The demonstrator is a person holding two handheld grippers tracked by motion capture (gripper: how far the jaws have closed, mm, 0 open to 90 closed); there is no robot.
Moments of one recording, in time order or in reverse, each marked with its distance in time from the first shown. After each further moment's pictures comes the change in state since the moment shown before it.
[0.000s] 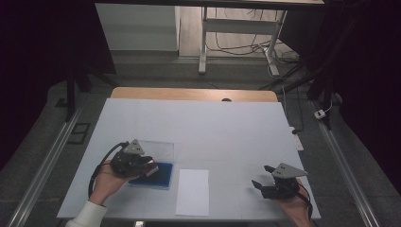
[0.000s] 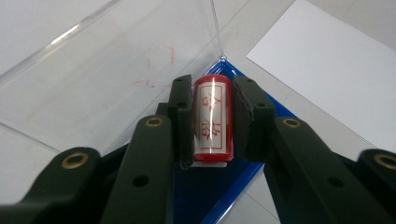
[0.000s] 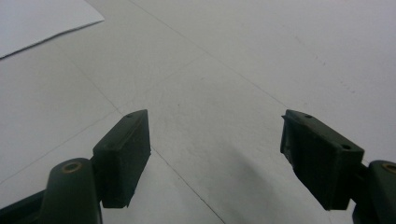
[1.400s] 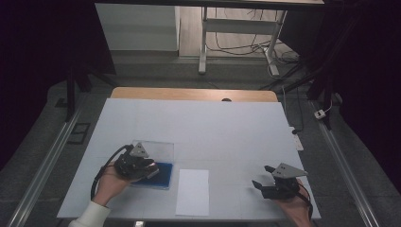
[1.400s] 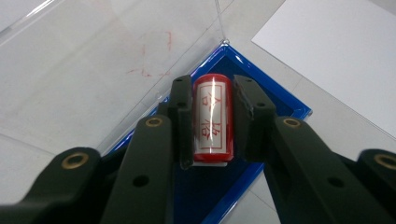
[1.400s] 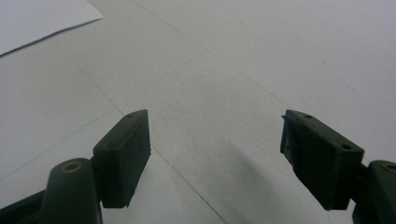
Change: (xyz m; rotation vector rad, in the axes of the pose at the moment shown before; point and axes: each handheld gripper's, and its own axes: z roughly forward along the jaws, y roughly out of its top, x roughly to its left) left arm -0.006 -0.001 0.012 0.054 0.028 0.022; right arm -0.001 0.000 0.000 0.005 -0.005 -0.001
